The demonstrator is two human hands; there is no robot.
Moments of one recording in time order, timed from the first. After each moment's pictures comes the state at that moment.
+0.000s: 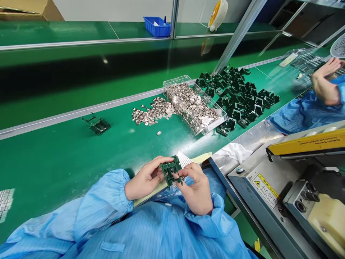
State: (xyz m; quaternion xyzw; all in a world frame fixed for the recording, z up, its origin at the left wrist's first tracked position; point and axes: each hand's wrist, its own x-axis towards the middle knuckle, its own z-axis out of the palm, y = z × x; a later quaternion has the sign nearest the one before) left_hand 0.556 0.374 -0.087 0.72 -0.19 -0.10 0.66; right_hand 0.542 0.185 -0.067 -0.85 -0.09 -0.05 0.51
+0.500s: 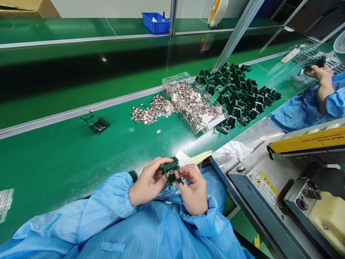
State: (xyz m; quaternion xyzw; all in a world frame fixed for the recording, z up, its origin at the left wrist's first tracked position) left_hand 0.541 0.358 -0.096 0.76 -0.14 -0.06 0.64; right_hand 0.533 0.196 -0.083 -0.78 0.01 -0.05 0.63
